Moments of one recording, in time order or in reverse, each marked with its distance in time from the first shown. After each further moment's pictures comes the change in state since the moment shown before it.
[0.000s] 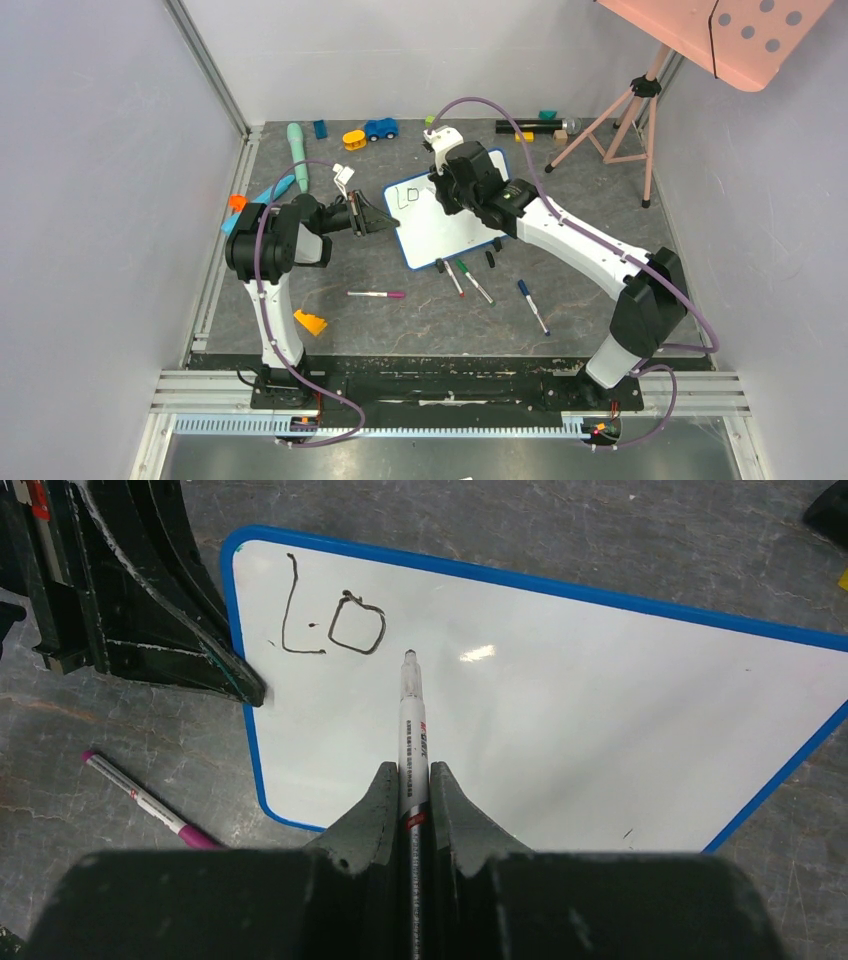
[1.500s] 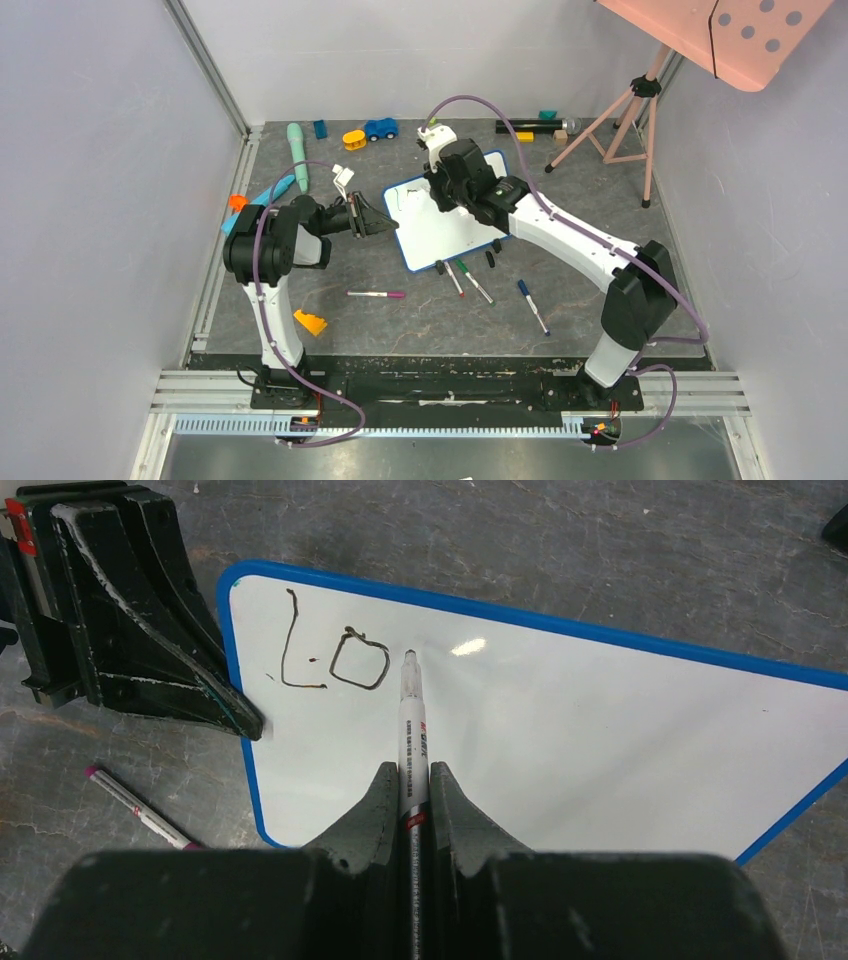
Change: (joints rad) left arm 0.000 -0.027 -0.026 -0.002 0.006 0.018; right arm -0.001 0.049 0.035 0.019 -0.005 0.000
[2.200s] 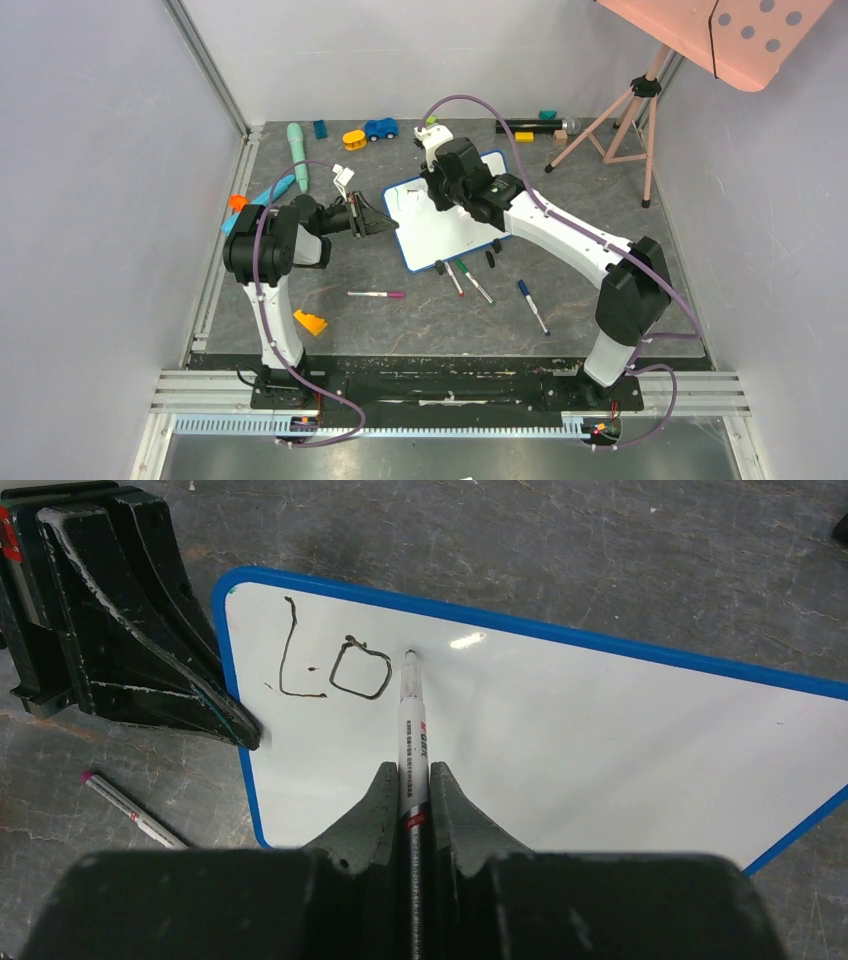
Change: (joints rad) left arm 0.000 0.000 0.003 0.000 0.005 0.000; right arm 0.000 0.040 0.034 -0.009 -0.001 0.000
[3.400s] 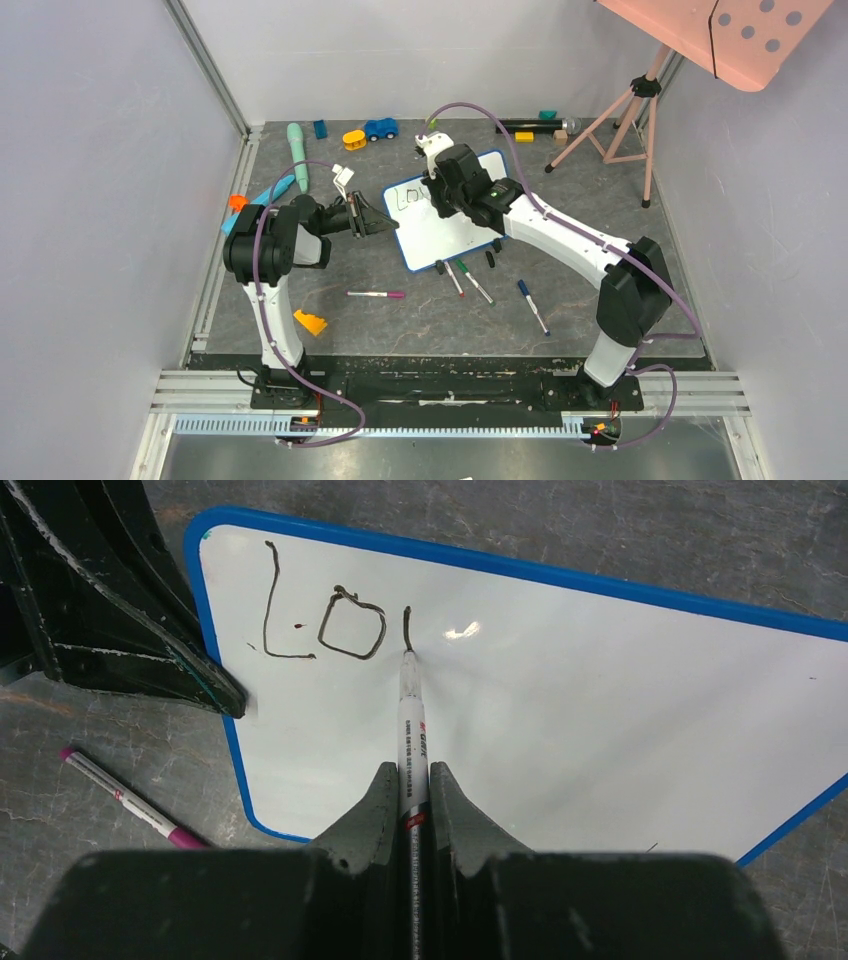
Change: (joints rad) left arm 0.001 0.002 0.001 -0.003 -0.004 0.000; right arm 0.002 -0.006 -0.042 -0.018 0.008 0.011
